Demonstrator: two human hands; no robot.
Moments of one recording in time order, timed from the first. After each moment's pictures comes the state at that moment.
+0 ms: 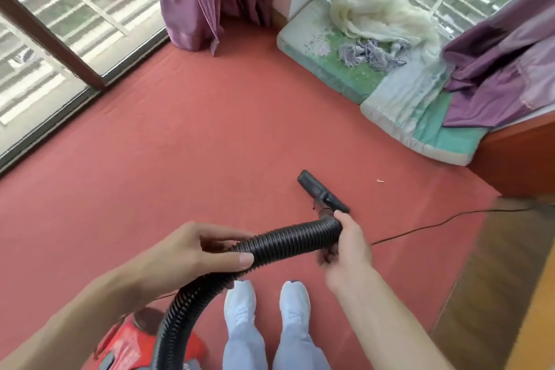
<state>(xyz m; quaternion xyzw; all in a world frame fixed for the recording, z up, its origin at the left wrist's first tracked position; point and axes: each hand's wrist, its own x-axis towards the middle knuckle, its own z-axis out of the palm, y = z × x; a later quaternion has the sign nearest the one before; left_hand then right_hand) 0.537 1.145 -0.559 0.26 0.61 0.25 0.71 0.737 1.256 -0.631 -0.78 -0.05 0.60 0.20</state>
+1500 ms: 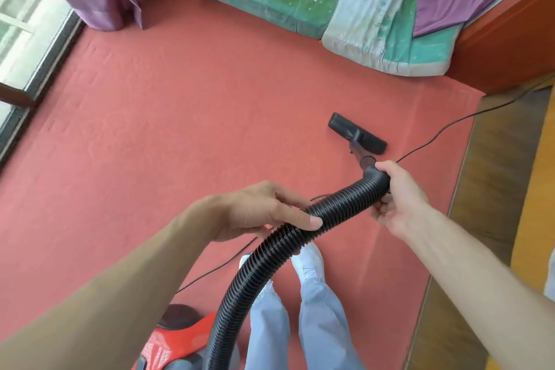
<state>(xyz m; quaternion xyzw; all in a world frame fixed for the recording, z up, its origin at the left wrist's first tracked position) 0.618 1.241 -0.625 0.31 0.48 0.02 0.82 0.854 1.291 -0.668 -0.81 -0.08 0.55 0.21</state>
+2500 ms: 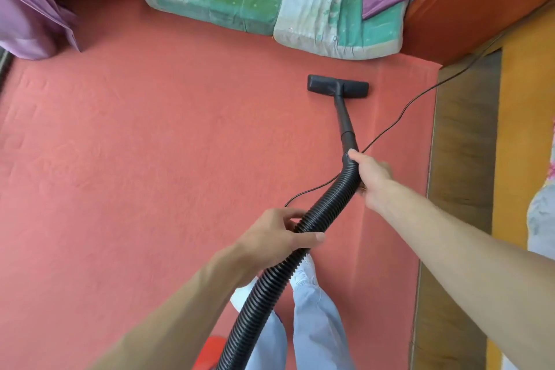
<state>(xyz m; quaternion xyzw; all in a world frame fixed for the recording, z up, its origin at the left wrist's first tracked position) 0.701 1.227 -0.667 0.32 0.54 0.07 0.77 0.903 1.315 -0.734 -0.82 -0.07 0.51 0.25</state>
